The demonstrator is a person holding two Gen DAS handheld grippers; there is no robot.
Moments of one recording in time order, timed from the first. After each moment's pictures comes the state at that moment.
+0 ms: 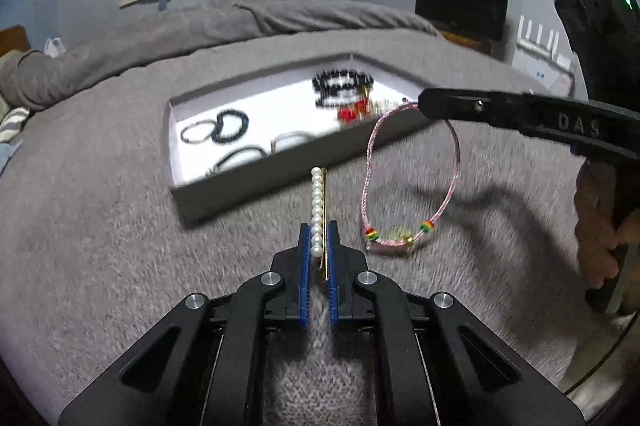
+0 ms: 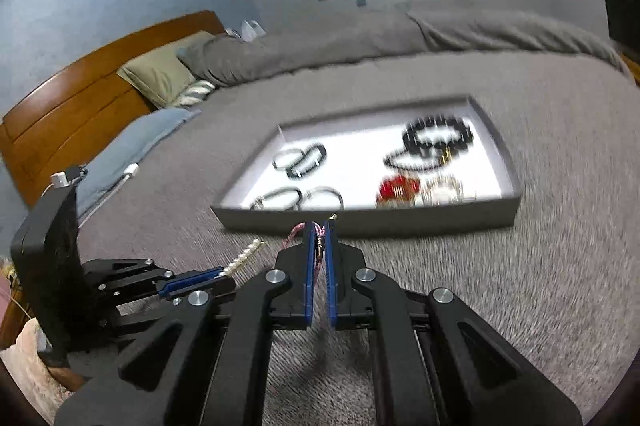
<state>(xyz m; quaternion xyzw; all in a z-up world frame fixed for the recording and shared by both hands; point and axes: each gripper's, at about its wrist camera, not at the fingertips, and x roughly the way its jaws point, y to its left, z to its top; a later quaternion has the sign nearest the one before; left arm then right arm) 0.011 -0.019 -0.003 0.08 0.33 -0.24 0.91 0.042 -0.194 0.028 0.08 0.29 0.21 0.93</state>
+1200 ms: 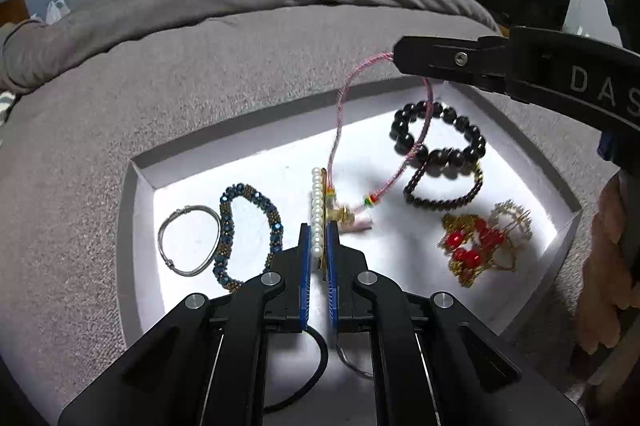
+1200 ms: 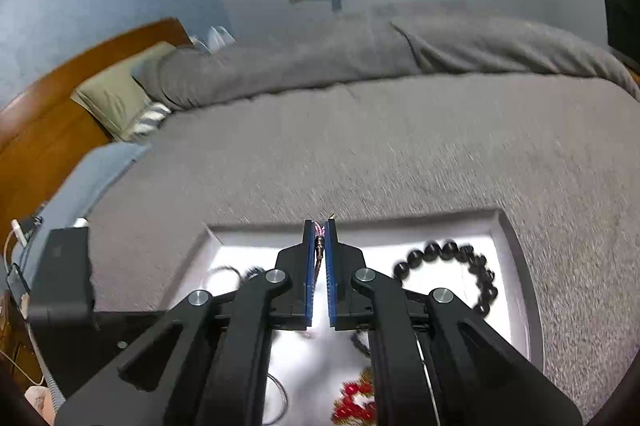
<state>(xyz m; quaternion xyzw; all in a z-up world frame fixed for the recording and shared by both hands) 0.190 -0.063 -0.012 0.07 0.42 -0.19 0.88 0.229 -0.181 0.035 0.09 0.33 0.15 0.93</state>
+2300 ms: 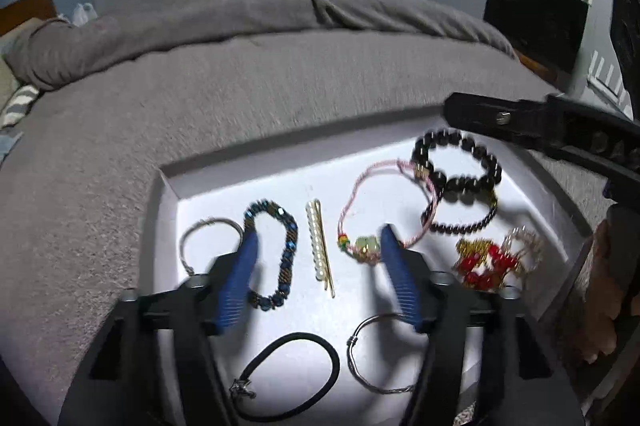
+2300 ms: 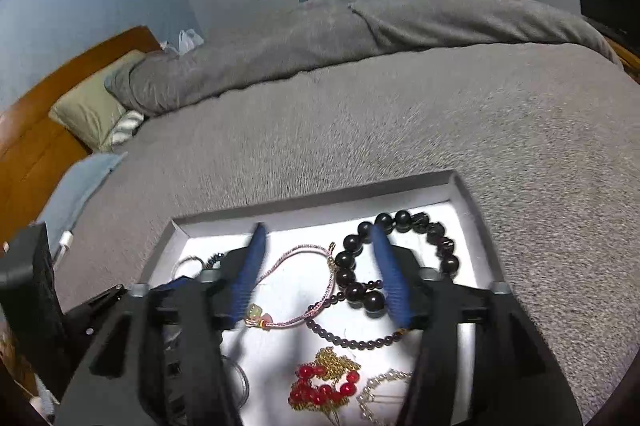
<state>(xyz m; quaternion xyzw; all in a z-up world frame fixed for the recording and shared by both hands) 0.182 -0.054 -0.002 0.05 0.37 -0.15 0.92 0.217 -0.220 0.028 0.14 0.33 0.11 0.93</state>
